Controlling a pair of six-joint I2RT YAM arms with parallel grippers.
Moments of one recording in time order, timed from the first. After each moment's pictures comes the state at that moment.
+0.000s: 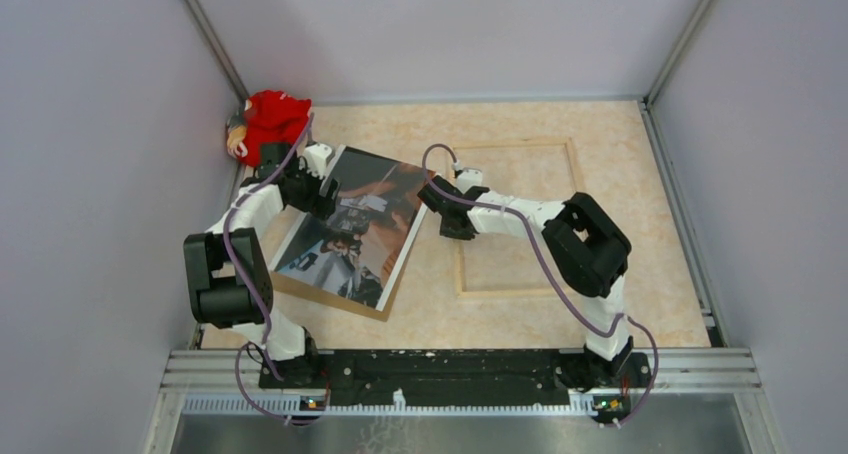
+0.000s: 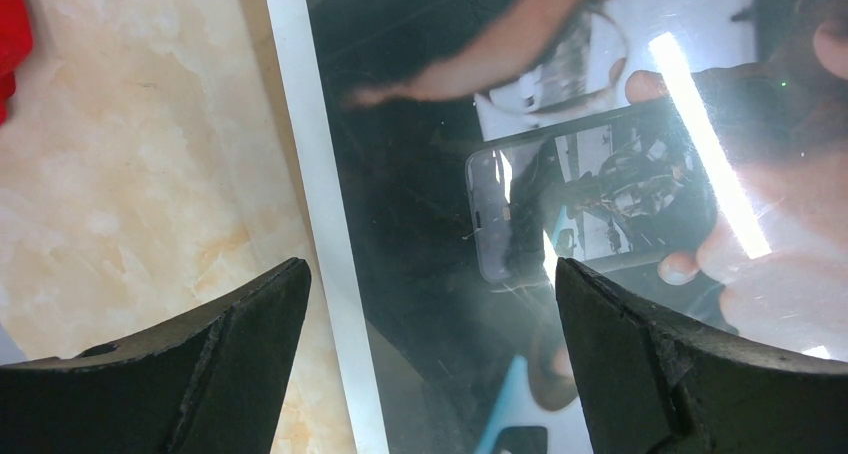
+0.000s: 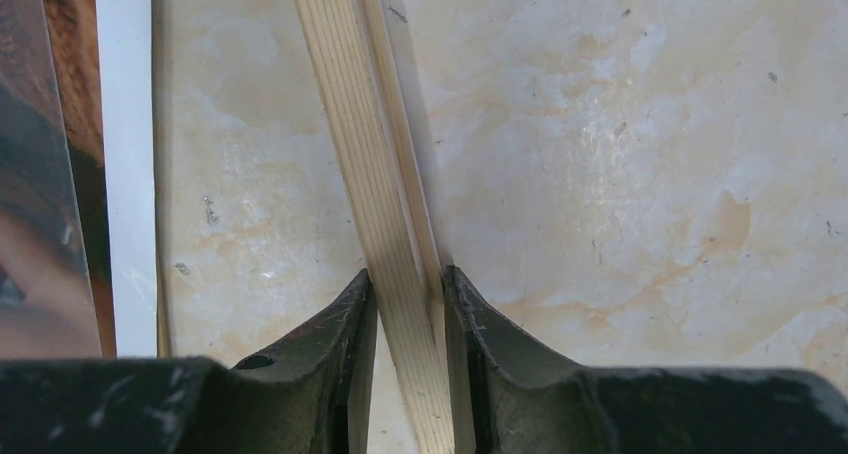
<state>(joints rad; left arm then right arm) 0.12 1.60 1.05 -0.37 0.32 0.52 0.84 1.99 1.37 -0.54 0.47 0.93</state>
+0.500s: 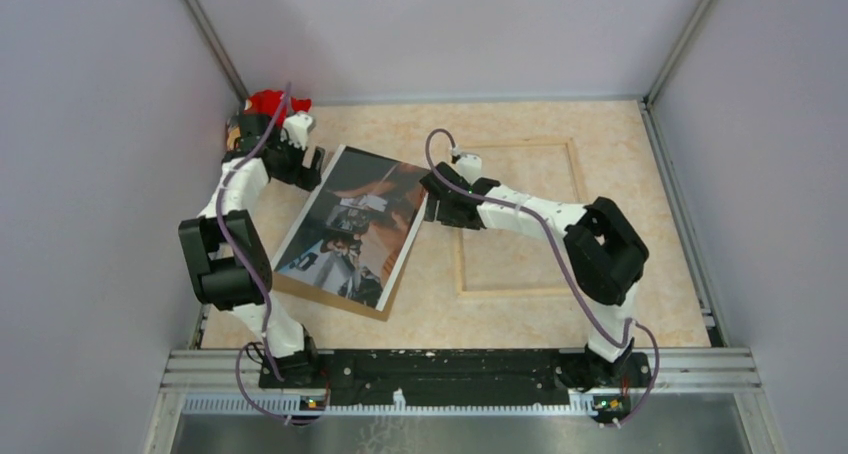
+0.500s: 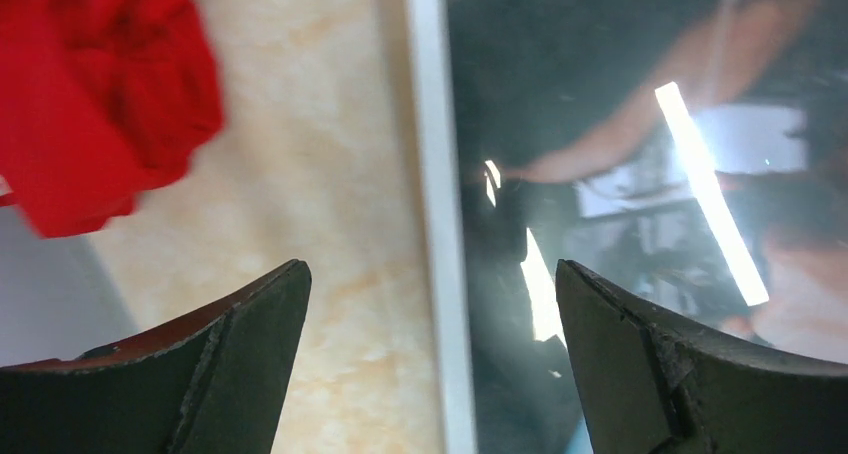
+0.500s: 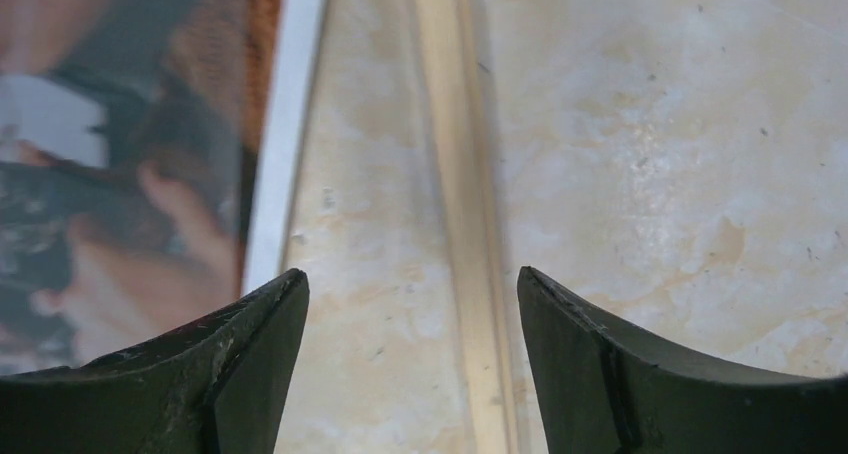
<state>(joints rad) 0.17 1.70 1.28 -0.45 0.36 0.52 0.84 1.91 1.38 -0.52 0.46 0.88</state>
